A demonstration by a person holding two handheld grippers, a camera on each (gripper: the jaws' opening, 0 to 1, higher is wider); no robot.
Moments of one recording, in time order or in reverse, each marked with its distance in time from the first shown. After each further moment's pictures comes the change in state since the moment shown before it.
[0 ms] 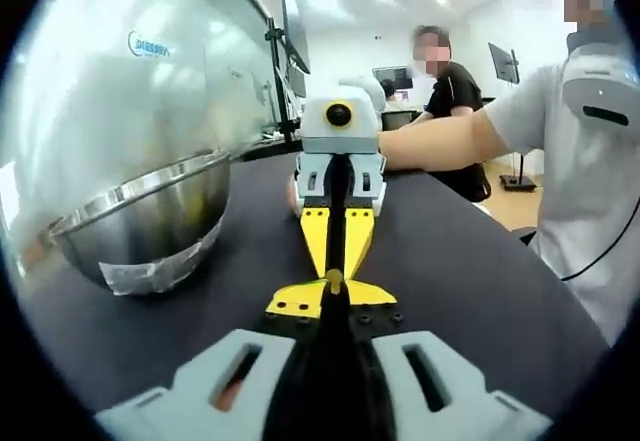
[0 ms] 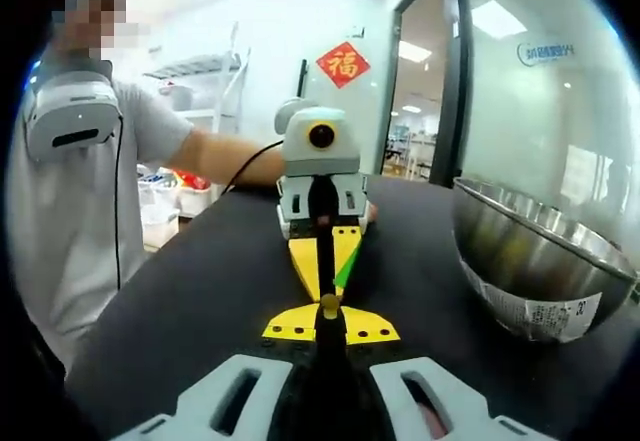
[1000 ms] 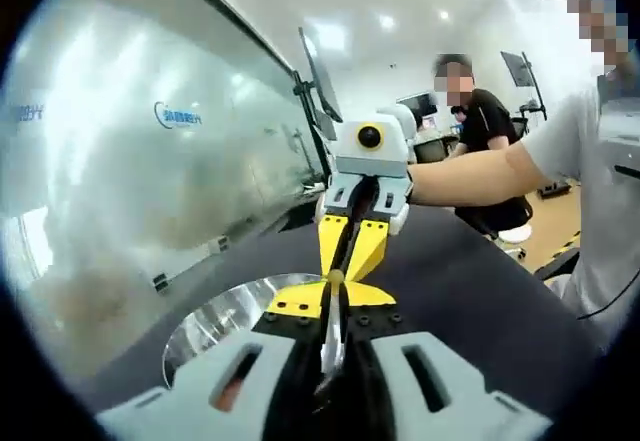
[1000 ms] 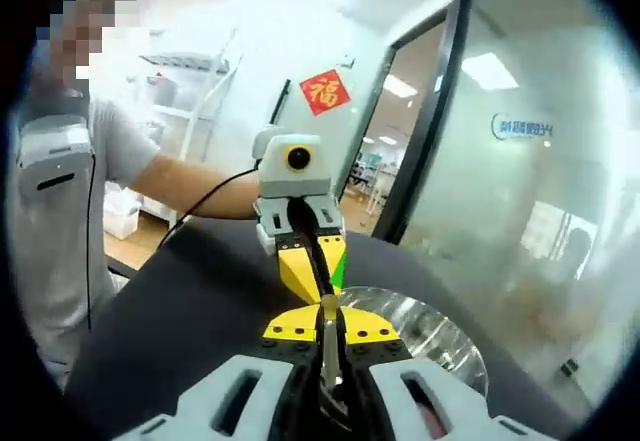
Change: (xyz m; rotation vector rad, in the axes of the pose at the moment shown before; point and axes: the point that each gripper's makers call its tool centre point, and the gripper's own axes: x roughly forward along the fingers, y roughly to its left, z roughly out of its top) left arm -0.015 0.098 0.121 0.116 -0.169 0.178; right arm -0.056 -0.104 0.105 -0.178 -0.078 -0.209
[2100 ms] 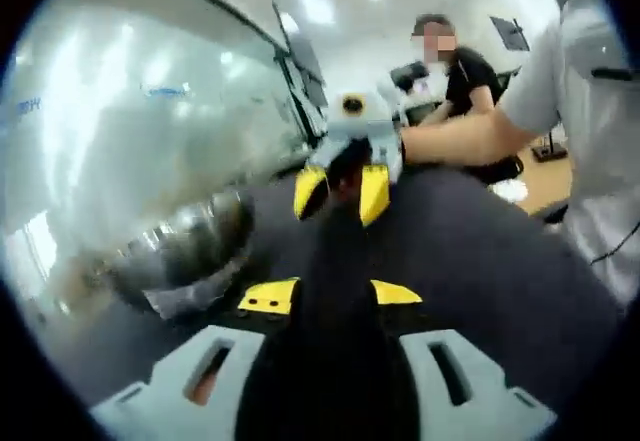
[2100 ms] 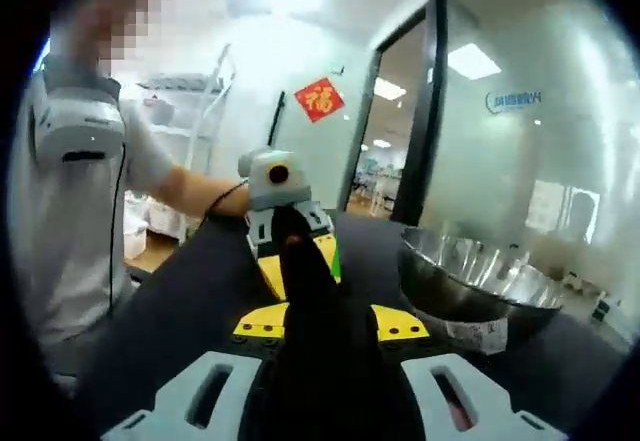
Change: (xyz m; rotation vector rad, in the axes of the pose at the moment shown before) left arm -0.026 -0.107 -0.105 0.038 0.147 -0.025; right arm -0.009 0.101 -0.058 0.148 -0.082 0.043
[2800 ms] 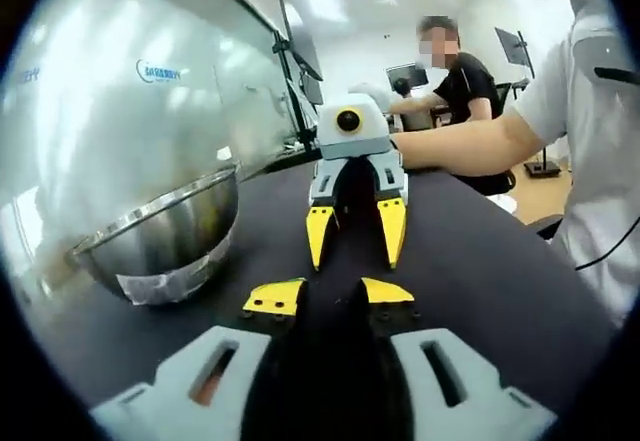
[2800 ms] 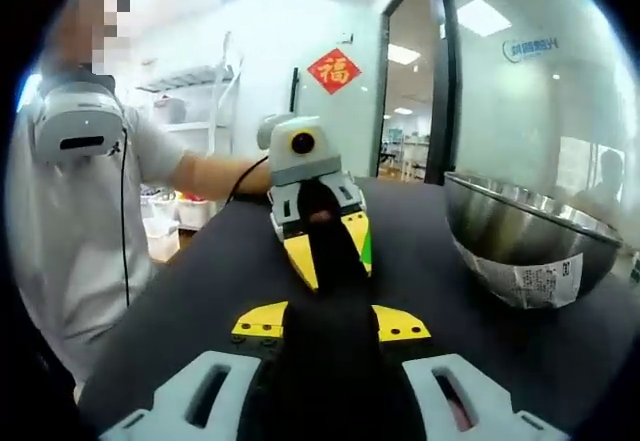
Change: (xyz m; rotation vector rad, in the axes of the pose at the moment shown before) left arm 0.002 0.000 0.005 -0.021 -0.018 -0.035; right arm 0.009 0.026 -0.037 0.096 0.142 0.129
